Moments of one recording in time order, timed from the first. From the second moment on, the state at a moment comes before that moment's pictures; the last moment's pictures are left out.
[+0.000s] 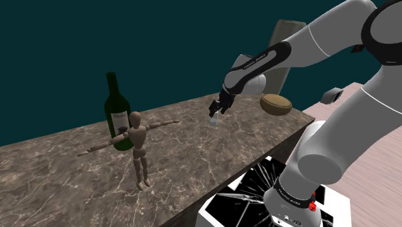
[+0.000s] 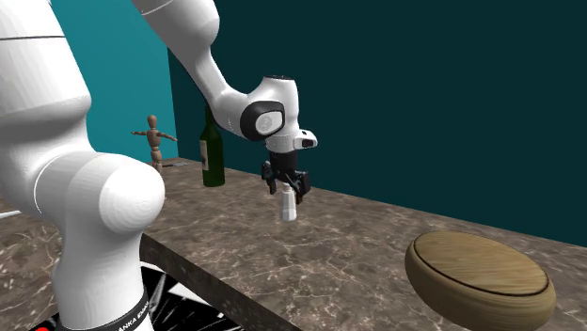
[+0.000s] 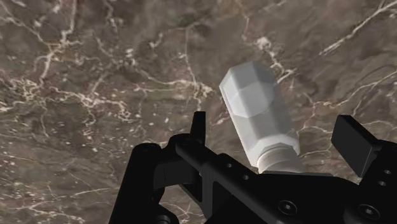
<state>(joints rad) 0.00 -0.25 -0.33 -2.67 0.15 2.66 -0.24</state>
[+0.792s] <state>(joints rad) 0.00 -0.25 -0.33 -2.67 0.15 2.67 -0.24</state>
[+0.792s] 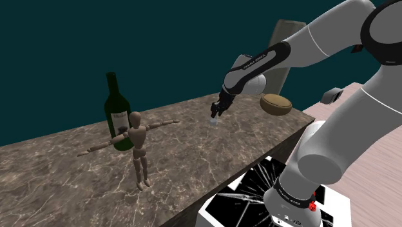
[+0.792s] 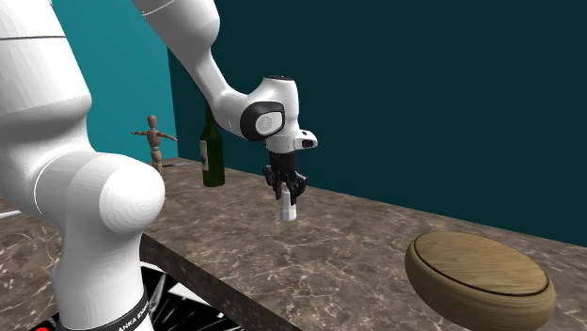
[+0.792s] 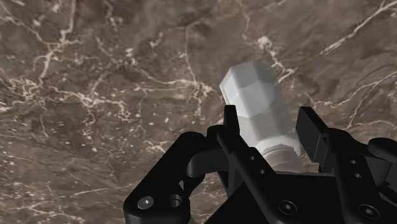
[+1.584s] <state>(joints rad) -0.03 -0.32 -0.31 -2.64 0.10 2.56 -0.19</state>
